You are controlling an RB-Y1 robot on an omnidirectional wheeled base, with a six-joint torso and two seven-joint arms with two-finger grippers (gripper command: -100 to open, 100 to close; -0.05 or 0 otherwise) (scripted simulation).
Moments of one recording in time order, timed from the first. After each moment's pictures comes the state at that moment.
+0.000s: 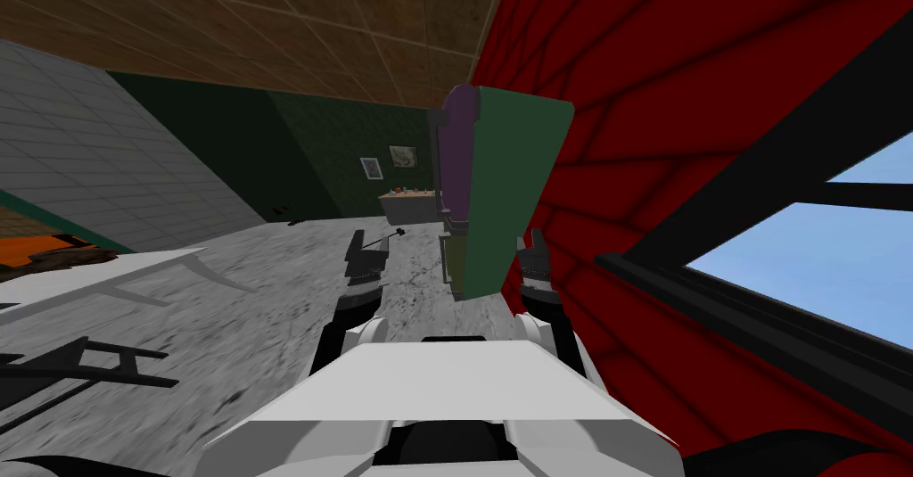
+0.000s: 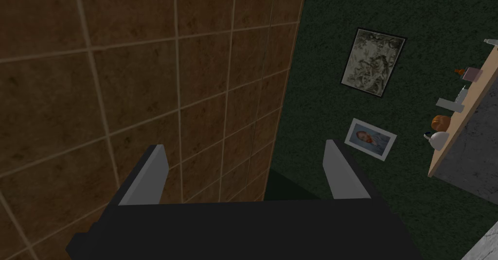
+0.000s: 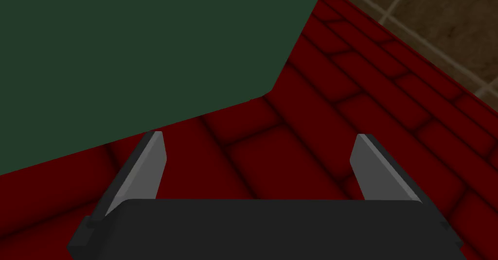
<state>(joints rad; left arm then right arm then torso) 0.53 -0.02 -0.05 -2.32 0.06 -0.45 0.06 0.52 0.03 0.04 -2.32 0.00 -0.41 0.09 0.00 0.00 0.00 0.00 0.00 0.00</state>
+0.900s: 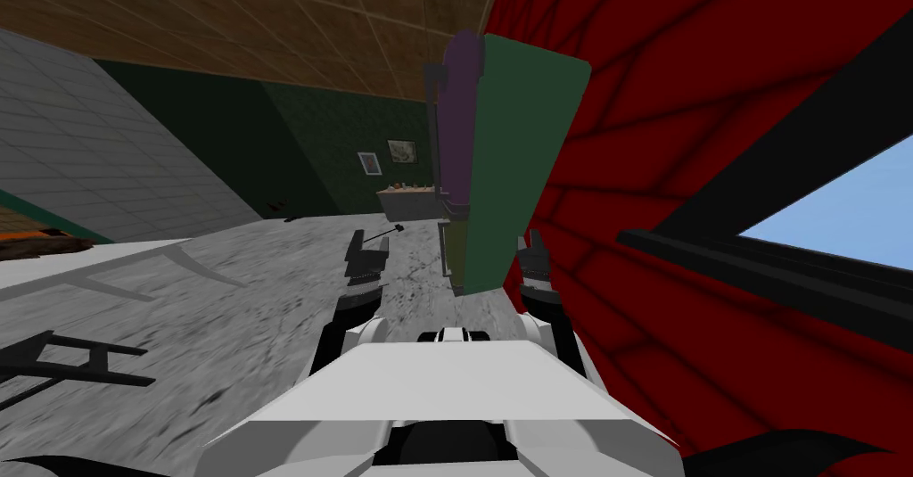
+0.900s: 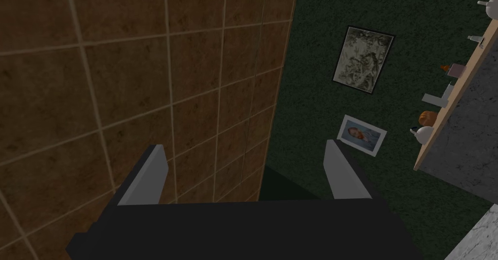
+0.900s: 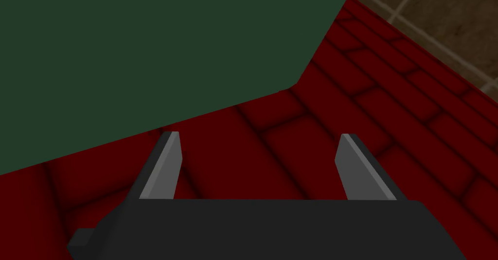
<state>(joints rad) 0.53 -0.02 -0.05 -2.32 0.06 -0.45 0.06 0.52 0.03 0.04 -2.32 0.00 -0.41 0.09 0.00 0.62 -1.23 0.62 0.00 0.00</state>
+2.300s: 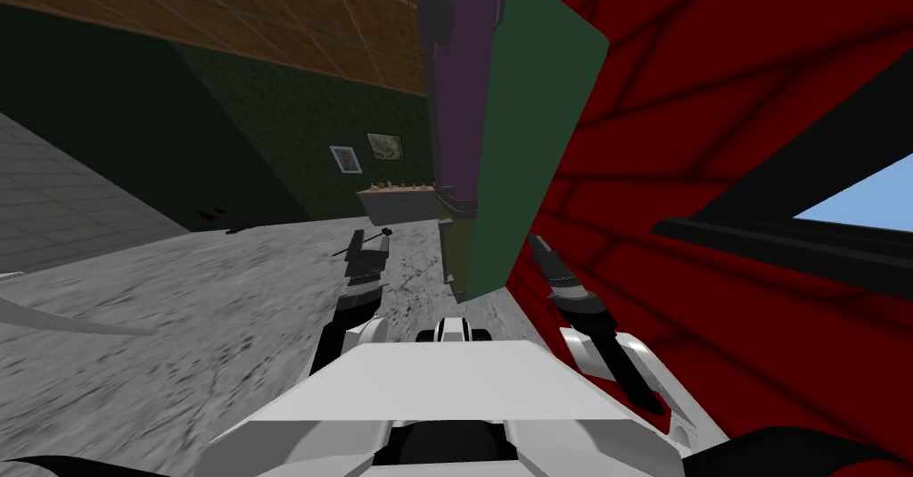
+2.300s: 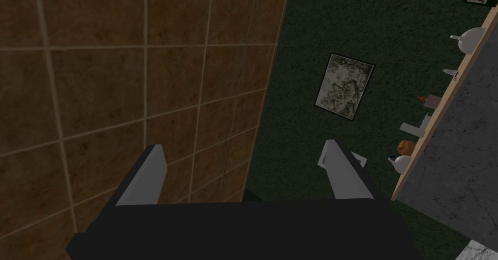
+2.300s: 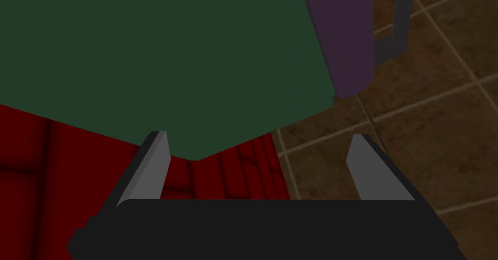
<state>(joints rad) 0.53 -0.02 -0.05 -2.32 0.06 -0.45 0.06 0.60 -0.31 -0.20 -2.37 0.22 -0.42 0.24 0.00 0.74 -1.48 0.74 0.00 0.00</state>
